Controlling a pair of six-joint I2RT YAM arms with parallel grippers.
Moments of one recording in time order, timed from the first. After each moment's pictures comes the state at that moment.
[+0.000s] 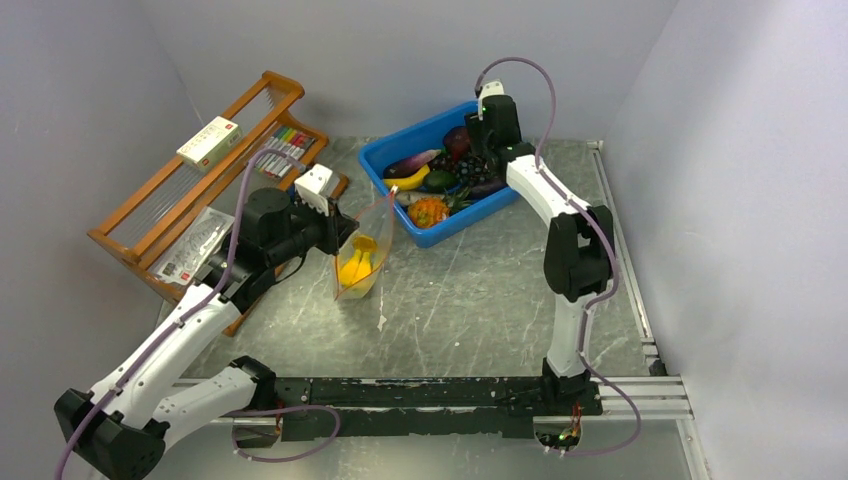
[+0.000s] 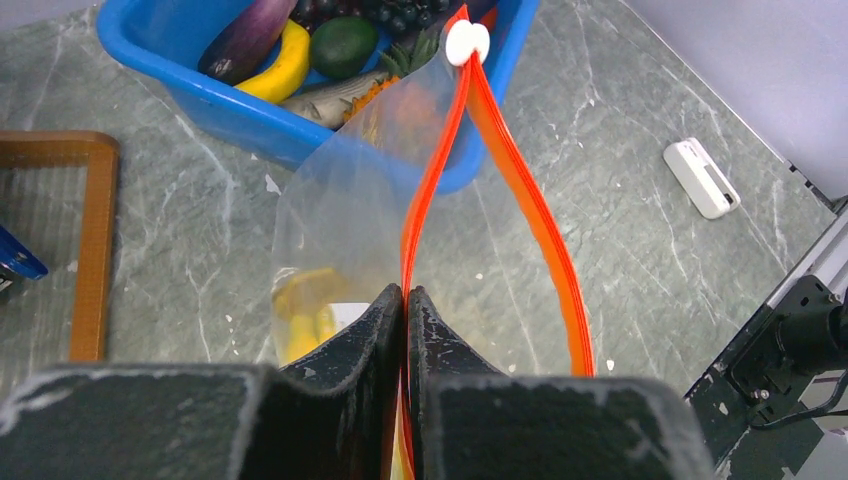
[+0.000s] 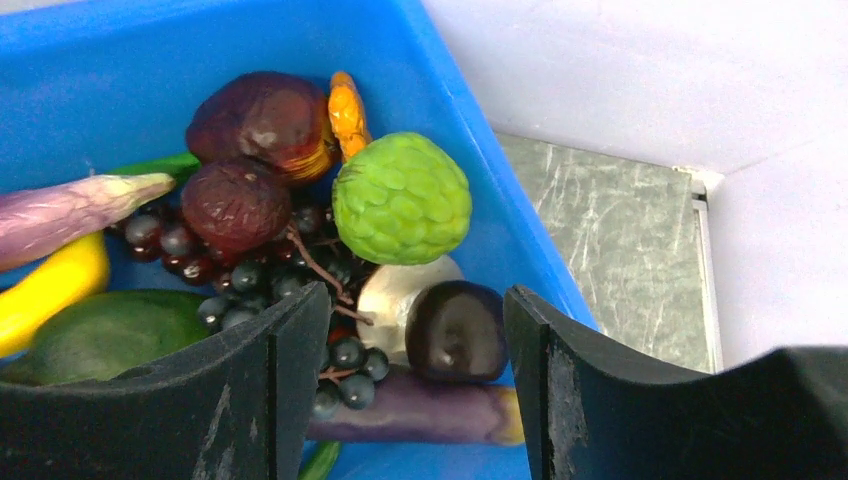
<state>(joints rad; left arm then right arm) -0.53 0.95 0.92 -0.27 0.19 -0.15 0.31 2.00 1.69 -0.12 0.35 -0.17</state>
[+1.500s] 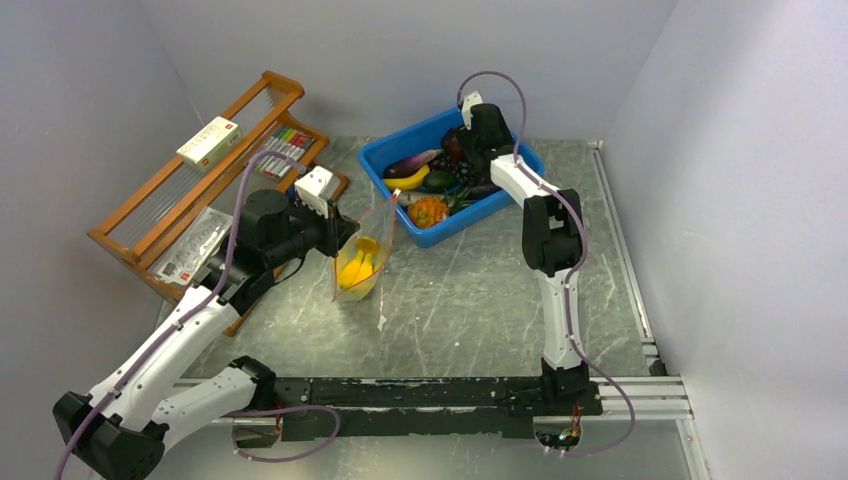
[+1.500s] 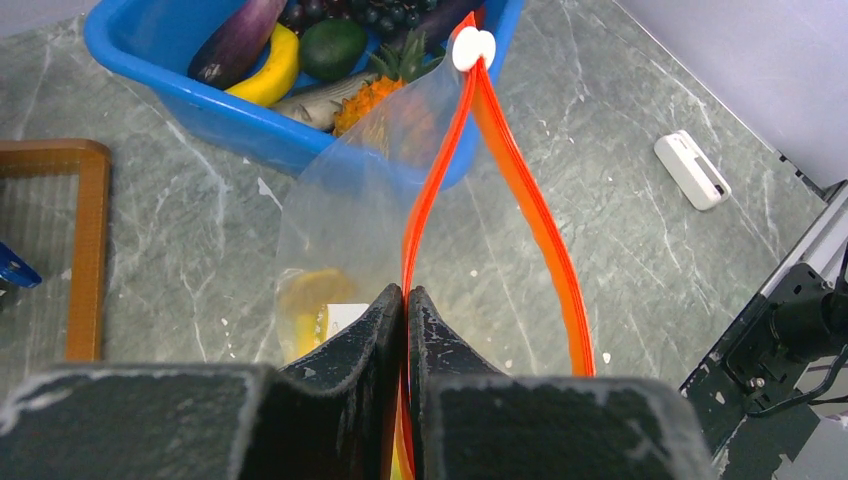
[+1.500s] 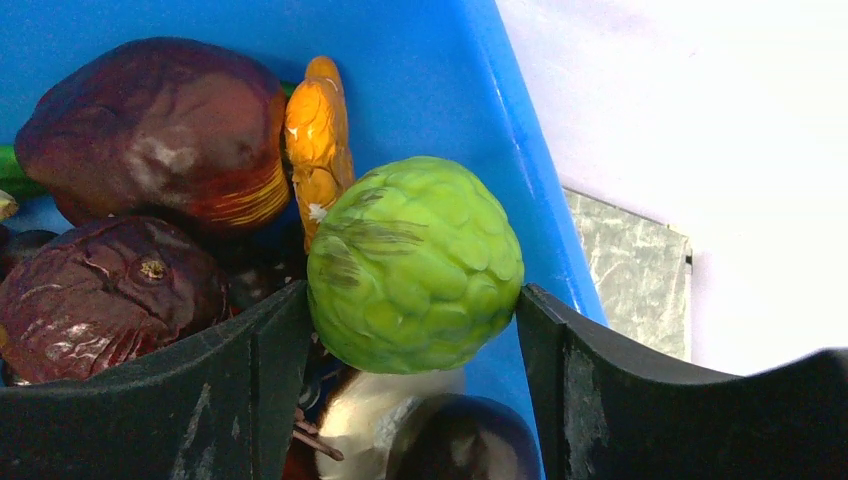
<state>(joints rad) -0.53 0.93 0.91 -0.27 0.22 -0.14 0.28 2.34 1.92 -0.06 0.36 -0.40</state>
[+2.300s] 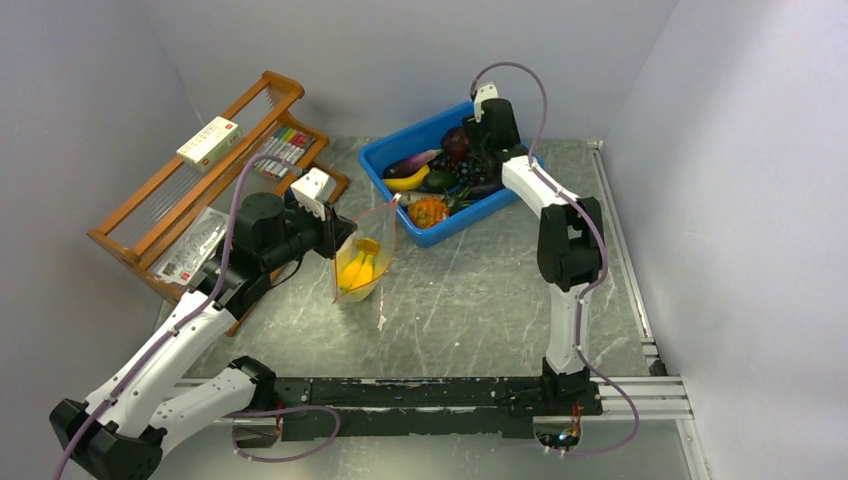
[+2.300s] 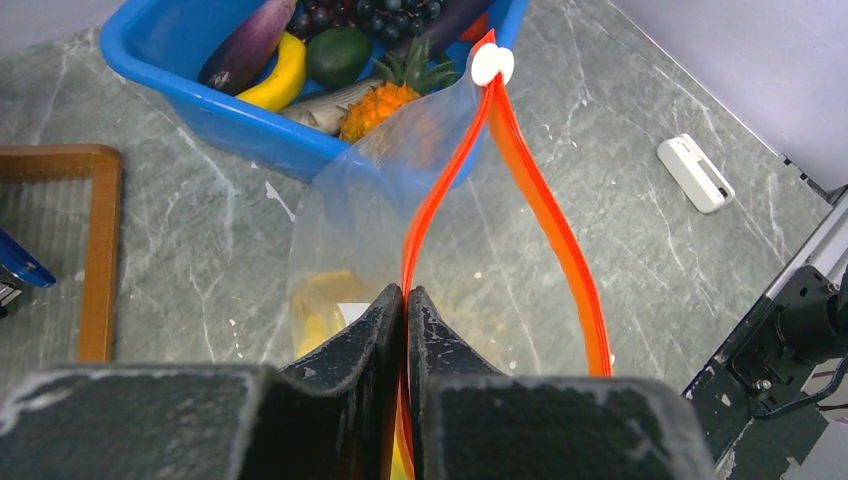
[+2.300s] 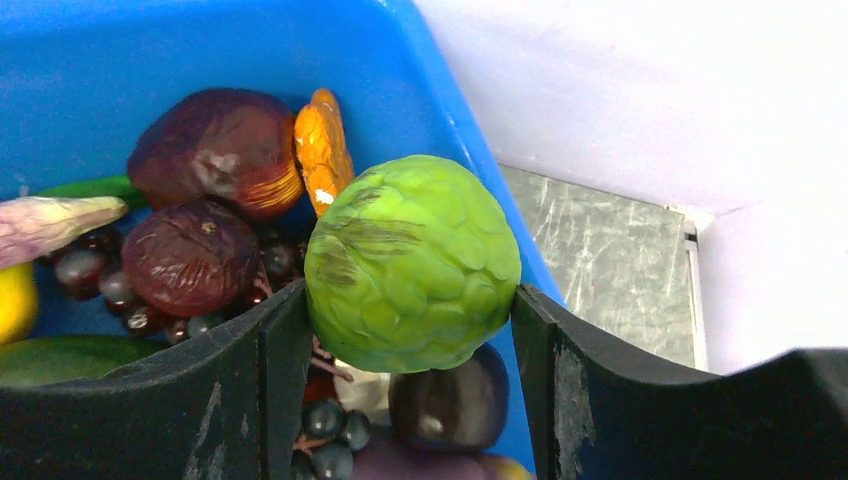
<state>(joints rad) -0.53 0.90 0.90 -0.27 0.20 -0.13 0.28 2.16 1.76 -0.01 0.33 -0.28</state>
